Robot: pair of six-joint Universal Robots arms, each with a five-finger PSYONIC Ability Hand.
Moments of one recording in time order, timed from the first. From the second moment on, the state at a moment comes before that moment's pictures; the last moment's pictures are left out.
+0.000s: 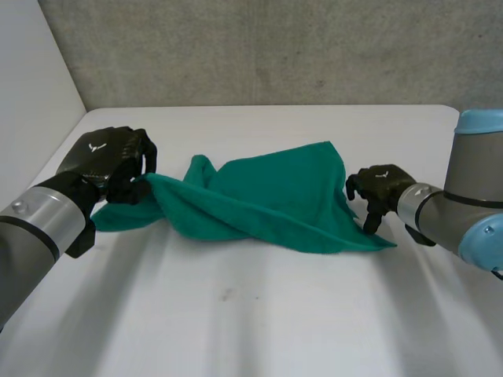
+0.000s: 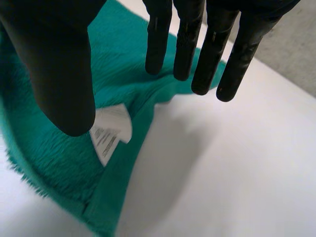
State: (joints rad) left arm 4.44 -1.58 -1.78 3.25 -1.34 3.19; right arm 1.83 -0.91 1.23 0.20 1.34 2.73; left_hand 1.14 1.20 1.19 1.19 0.97; right_hand 0.48 0.55 0.55 0.55 0.38
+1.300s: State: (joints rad) left arm 4.50 -1.69 -1.75 3.26 -1.34 3.19; right arm 1.78 -1.00 1.53 0.04 1.26 2.74; left_hand 1.14 1.20 1.19 1.20 0.97; right_hand 0.59 0.68 0.67 0.68 0.52
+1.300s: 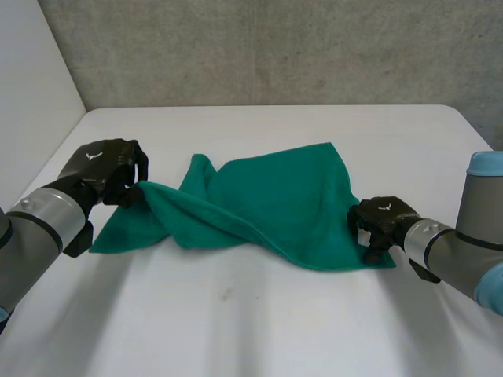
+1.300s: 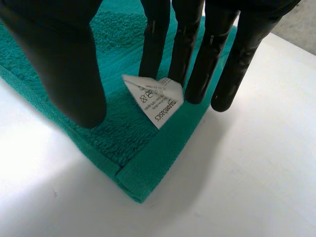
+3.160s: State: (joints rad) left arm 4.46 -2.07 -1.51 3.18 -1.36 3.37; right arm 1.88 -0.98 1.19 0.35 1.42 2.45; left_hand 1.14 1.20 1.19 1.20 0.97; right_hand 0.98 1.17 1.18 1.19 0.98
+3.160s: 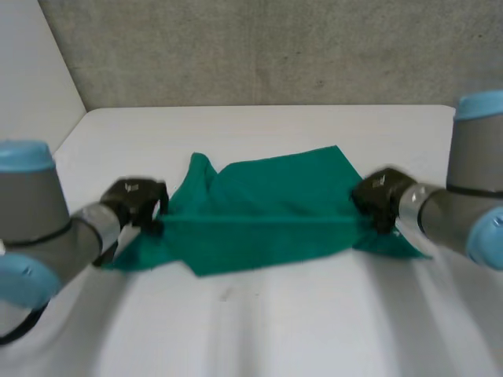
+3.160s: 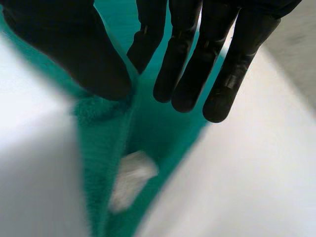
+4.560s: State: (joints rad) left arm 4.55 -1.79 -1.87 3.26 -1.43 3.48; right arm 1.88 -1.14 1.65 -0.16 1.42 2.65; left_hand 0.37 0.35 0.35 0.34 0.16; right_hand 0.98 1.18 1.18 1.19 1.00
